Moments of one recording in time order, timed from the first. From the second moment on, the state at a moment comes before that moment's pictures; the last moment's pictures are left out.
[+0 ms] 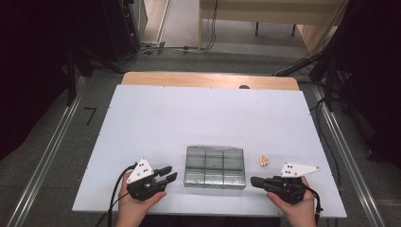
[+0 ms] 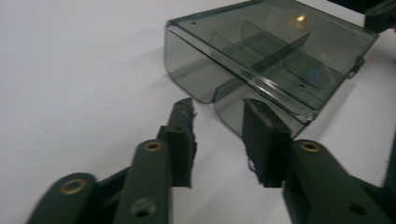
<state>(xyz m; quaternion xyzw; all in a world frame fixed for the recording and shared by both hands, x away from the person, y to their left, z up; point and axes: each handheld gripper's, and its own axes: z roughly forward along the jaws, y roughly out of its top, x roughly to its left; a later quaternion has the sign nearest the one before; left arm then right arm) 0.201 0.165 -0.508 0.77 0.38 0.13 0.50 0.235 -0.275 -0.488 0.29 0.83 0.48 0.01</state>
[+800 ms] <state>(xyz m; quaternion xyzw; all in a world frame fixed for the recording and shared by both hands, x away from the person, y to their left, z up) 0.202 0.145 -0.511 0.80 0.35 0.08 0.49 0.235 -0.266 -0.497 0.27 0.85 0.45 0.01</state>
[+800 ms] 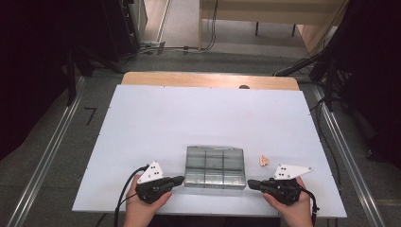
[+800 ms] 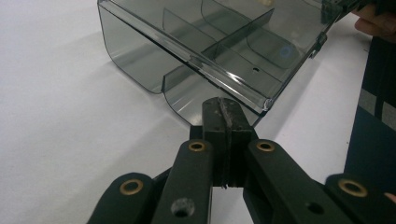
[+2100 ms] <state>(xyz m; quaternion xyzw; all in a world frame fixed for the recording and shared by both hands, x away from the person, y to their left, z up) 0.200 0.145 -0.511 0.79 0.33 0.06 0.51 0.235 -0.267 -0.496 0.26 0.85 0.46 0.02</state>
